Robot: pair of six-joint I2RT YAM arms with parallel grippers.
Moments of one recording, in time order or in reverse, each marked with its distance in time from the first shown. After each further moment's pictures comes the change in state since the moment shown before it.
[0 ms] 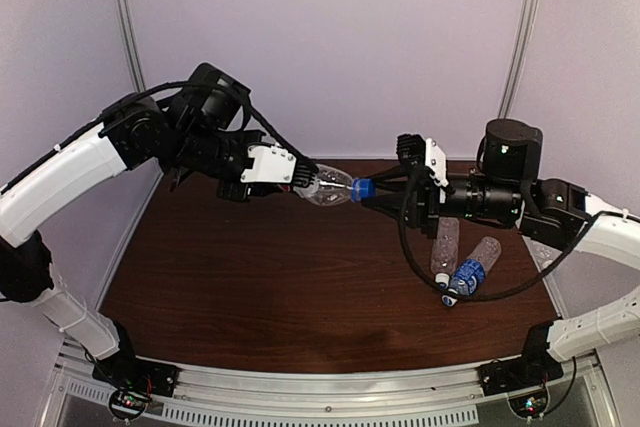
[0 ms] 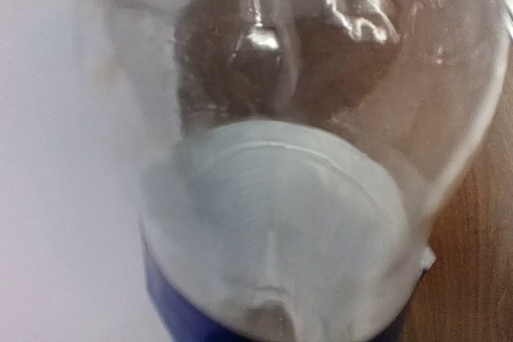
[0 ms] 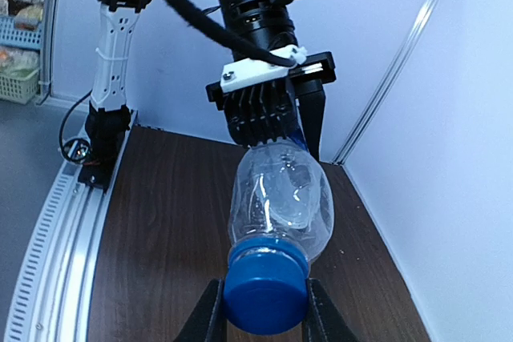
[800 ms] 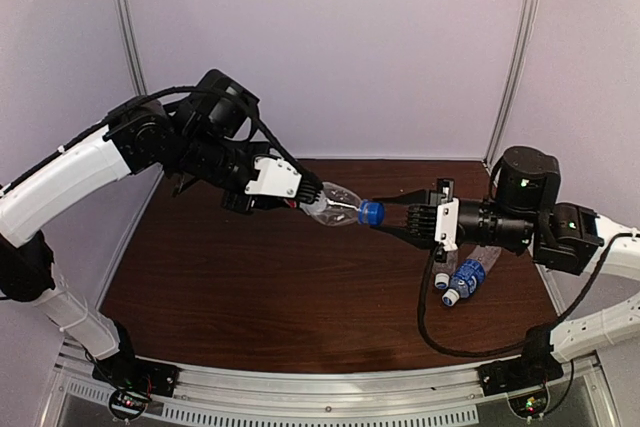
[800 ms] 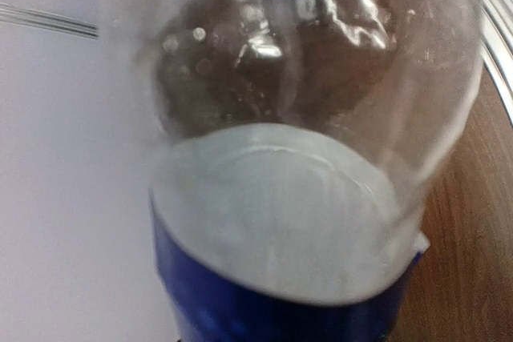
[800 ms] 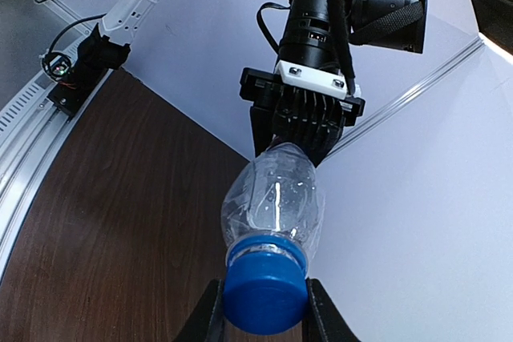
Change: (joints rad) left arm -0.037 0.009 0.002 -0.047 0.084 0.015; right arm 0.132 -0.123 -0.126 0.026 0.175 -0.527
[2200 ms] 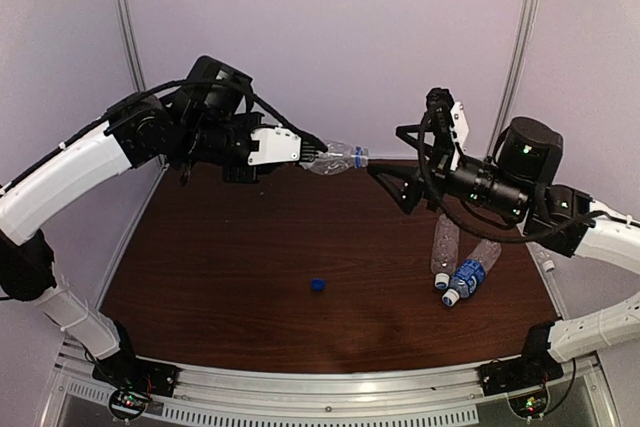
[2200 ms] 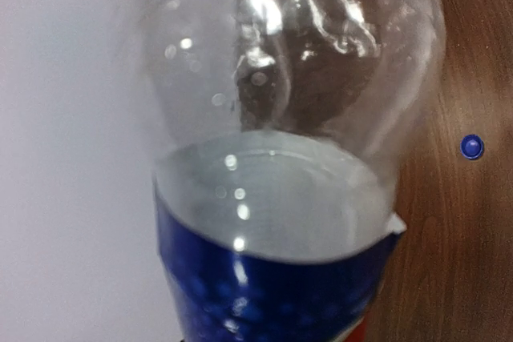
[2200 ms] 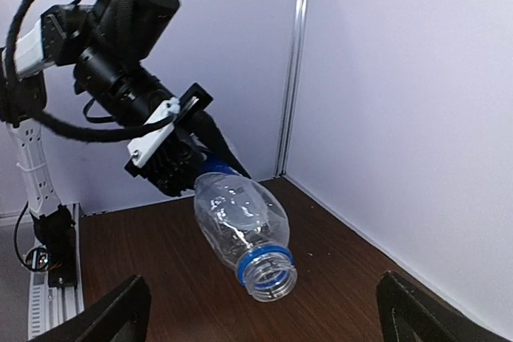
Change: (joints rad) left arm 0.037 0.012 0.024 0.132 -0.247 -0.041; right arm -0.121 0.056 0.055 0.163 0.104 0.734
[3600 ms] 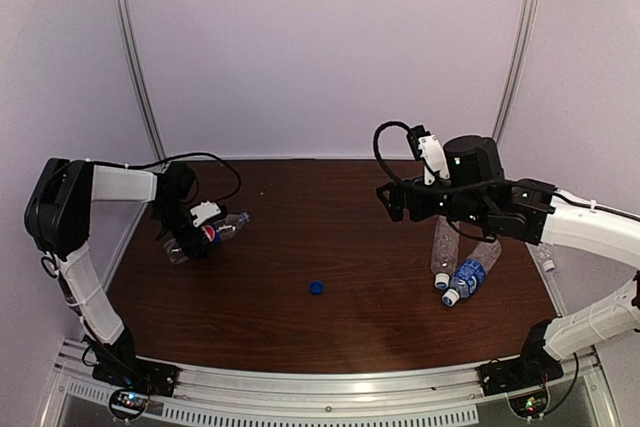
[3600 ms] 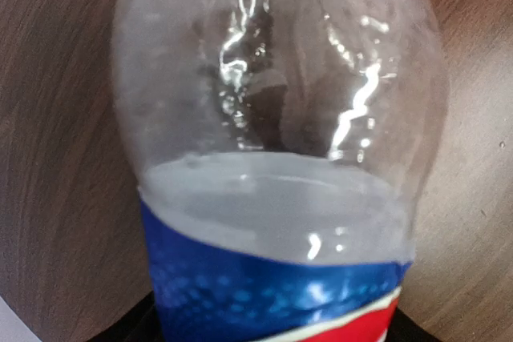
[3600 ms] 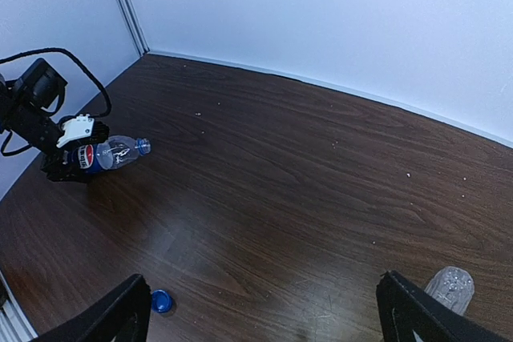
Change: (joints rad) left arm 0.752 0.290 -0.634 0.265 0.292 -0.320; right arm -0.111 0.184 0.030 -0.334 0.360 0.401
